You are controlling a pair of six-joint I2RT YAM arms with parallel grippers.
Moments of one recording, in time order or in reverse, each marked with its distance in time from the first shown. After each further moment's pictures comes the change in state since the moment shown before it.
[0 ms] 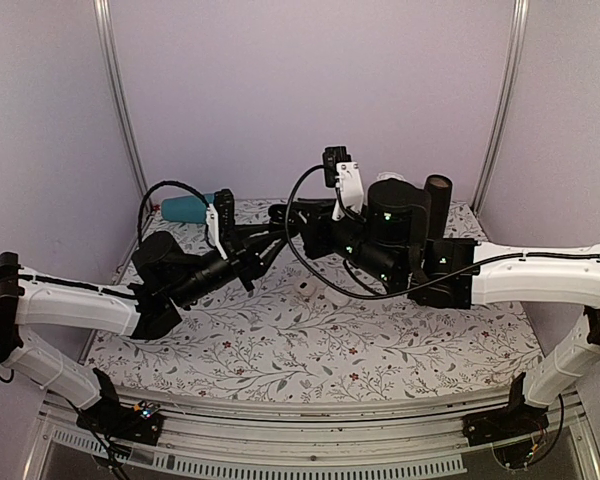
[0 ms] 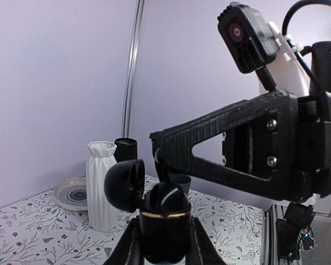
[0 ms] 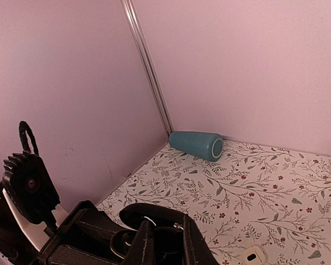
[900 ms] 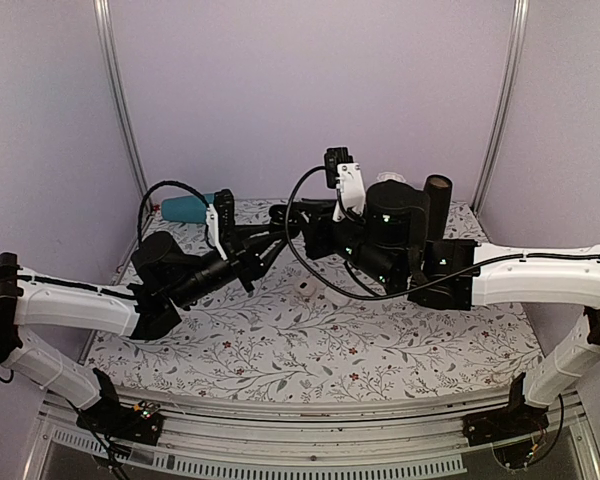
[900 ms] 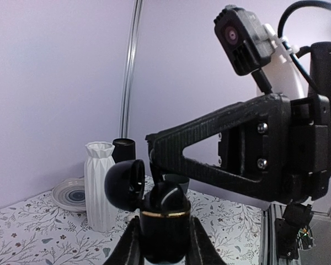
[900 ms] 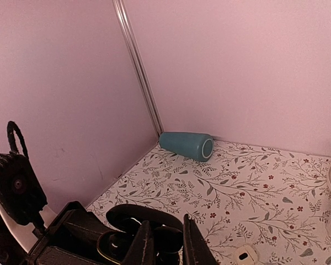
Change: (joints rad) left arm -0.005 -0.005 0.000 -0.004 0.004 0.003; right arm 0.006 0.000 0.000 -0.012 0.056 -0.011
